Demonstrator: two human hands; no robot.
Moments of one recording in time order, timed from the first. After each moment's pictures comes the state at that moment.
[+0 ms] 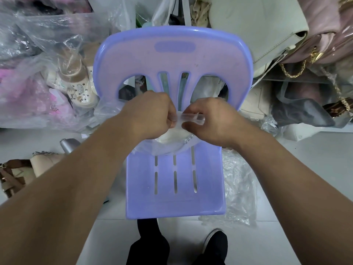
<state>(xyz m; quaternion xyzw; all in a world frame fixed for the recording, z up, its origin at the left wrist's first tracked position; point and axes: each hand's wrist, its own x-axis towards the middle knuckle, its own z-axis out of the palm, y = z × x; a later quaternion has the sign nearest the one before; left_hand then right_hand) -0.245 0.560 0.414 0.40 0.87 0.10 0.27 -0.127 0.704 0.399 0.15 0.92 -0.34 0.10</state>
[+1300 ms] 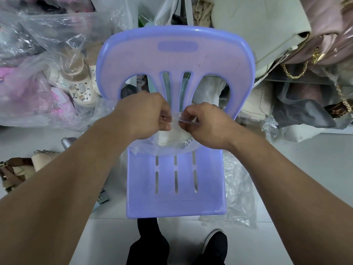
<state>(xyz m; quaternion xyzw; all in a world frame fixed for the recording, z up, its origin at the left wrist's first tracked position) -0.256 0.547 0.413 0.42 0.86 0.07 0.27 -0.132 0.694 0.392 0.19 0.89 -0.38 0.16</state>
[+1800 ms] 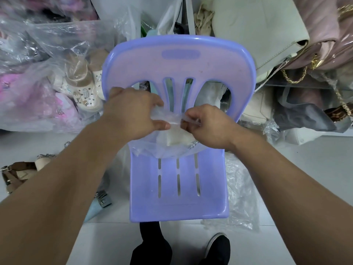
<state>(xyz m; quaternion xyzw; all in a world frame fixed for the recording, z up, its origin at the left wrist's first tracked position) -0.266 0.534 0.426 0.40 0.90 -0.01 0.14 -0.140 0.693 0.393 0.19 0.89 -0.38 0.14</state>
